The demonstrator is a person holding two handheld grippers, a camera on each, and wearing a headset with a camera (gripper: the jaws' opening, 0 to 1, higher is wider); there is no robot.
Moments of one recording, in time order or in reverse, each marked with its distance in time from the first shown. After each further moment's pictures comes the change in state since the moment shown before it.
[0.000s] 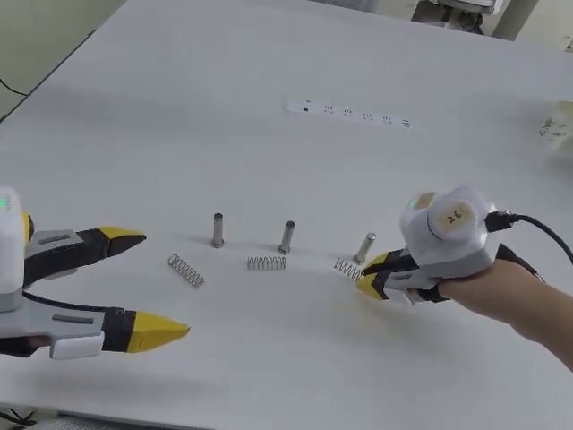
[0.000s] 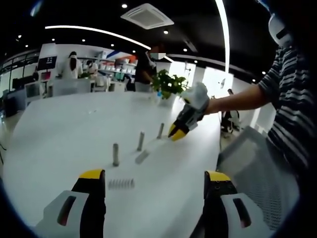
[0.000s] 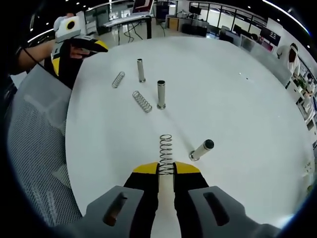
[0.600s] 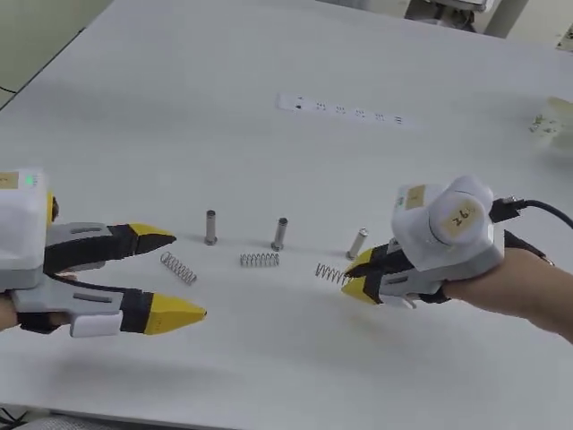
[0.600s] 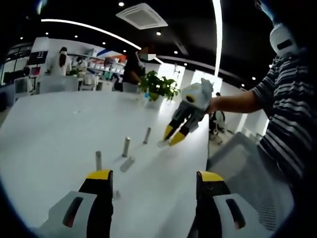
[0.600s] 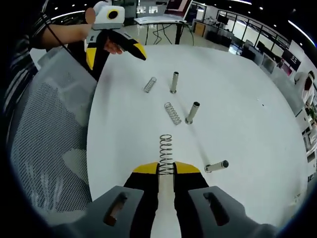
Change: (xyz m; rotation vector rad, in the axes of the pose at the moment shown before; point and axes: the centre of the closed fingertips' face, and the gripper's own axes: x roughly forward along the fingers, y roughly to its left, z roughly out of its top) left arm 0.024 -0.017 0.010 -0.023 0.002 -0.135; right arm -0.023 0.042 0.022 -0.195 -0.010 0.093
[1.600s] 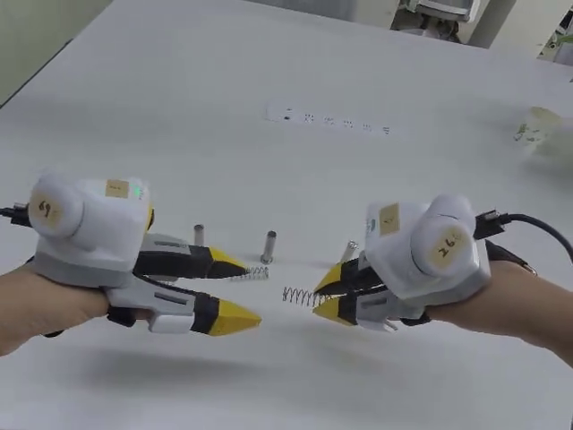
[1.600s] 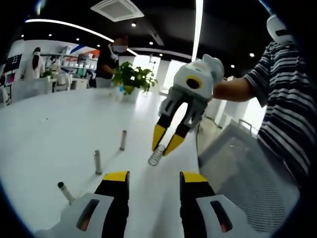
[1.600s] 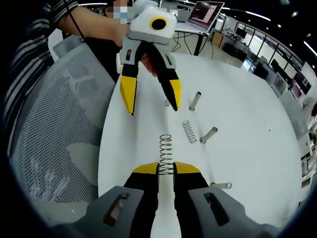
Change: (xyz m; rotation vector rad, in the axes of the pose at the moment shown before) left arm 0.071 -0.027 0.008 0.104 0.073 -0.202; right arm -0.005 0.027 0.027 -0.166 -0.027 0.052
